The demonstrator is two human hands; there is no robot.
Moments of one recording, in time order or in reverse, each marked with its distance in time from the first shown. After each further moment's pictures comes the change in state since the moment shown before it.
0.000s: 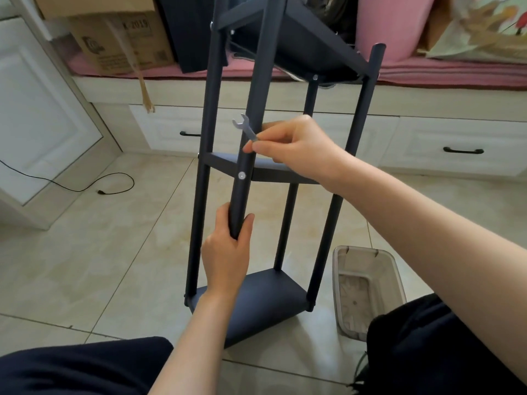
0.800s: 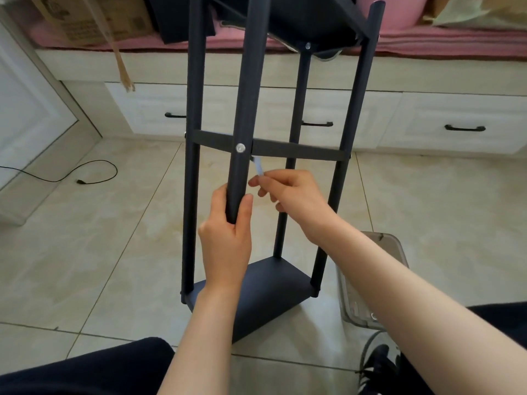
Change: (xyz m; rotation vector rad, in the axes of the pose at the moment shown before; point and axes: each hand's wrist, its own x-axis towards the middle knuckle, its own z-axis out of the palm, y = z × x) left_hand 0.010 -0.001 0.003 -0.137 0.042 0.069; right_hand -0.026 0.072 0.079 0.295 0.174 0.291
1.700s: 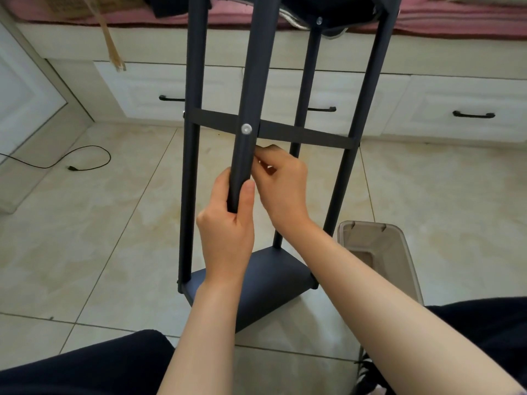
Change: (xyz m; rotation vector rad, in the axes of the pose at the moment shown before) left_hand 0.001 0.005 0.005 -0.040 -0.008 -0.025; right_hand 0.023 0.025 0.041 -0.114 0.399 -0.414
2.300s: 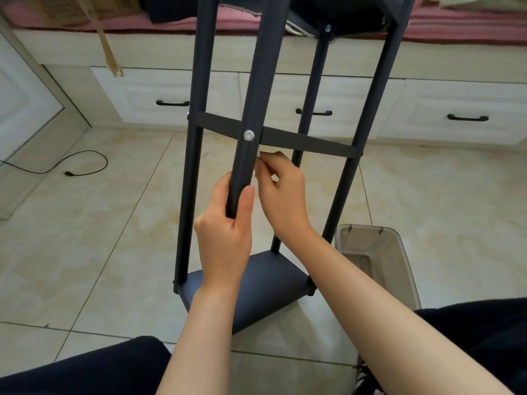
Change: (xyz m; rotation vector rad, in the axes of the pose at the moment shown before) left_hand 0.000 0.001 0.001 0.002 -0.024 -0.011; right_hand -0.002 0.008 -0.005 0.097 -0.039 0.136
